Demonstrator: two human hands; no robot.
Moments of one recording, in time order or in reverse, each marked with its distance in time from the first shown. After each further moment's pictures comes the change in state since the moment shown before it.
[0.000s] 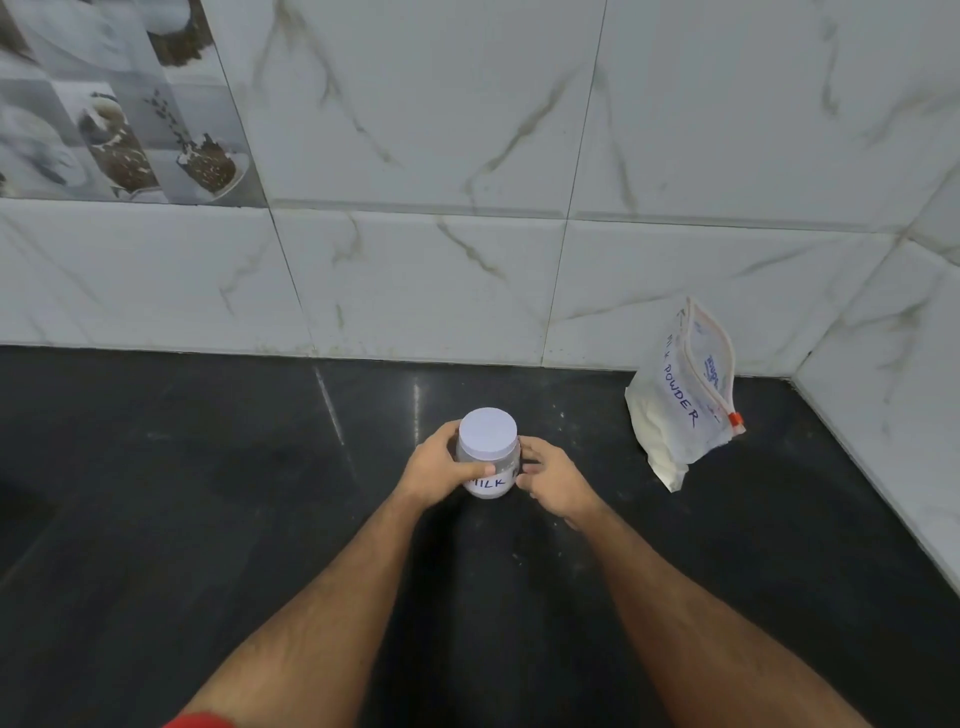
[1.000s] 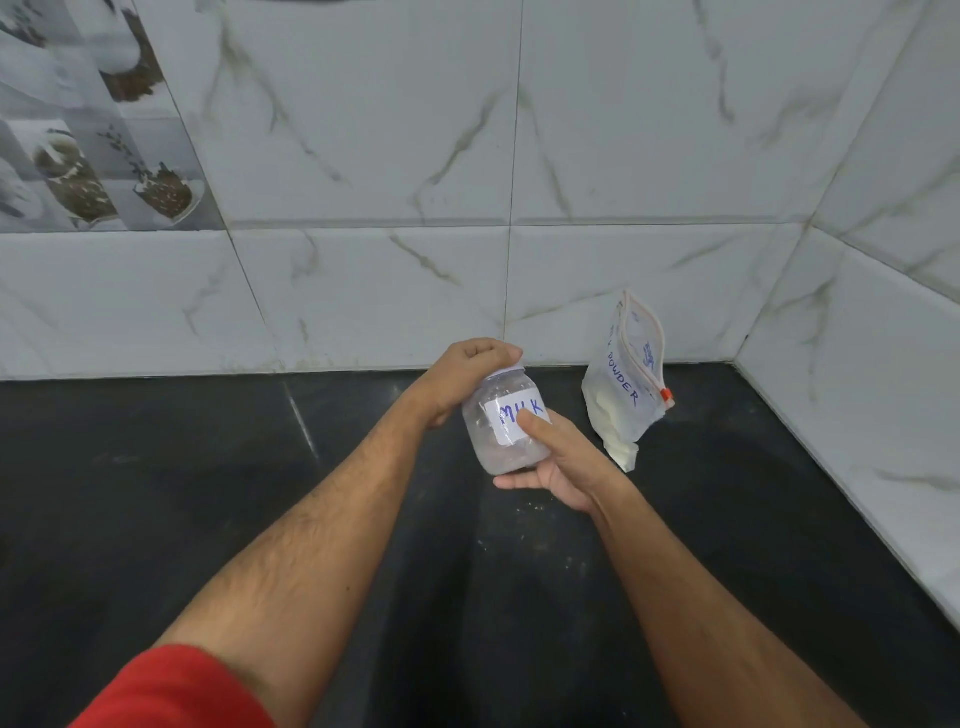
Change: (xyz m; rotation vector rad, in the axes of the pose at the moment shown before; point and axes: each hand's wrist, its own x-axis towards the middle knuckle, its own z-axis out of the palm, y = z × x) left_hand -0.013 0.159 0.017 -0.248 -0.235 0.170; right_hand -0.082 -0.048 -0.060 0.640 -0.218 -0.058
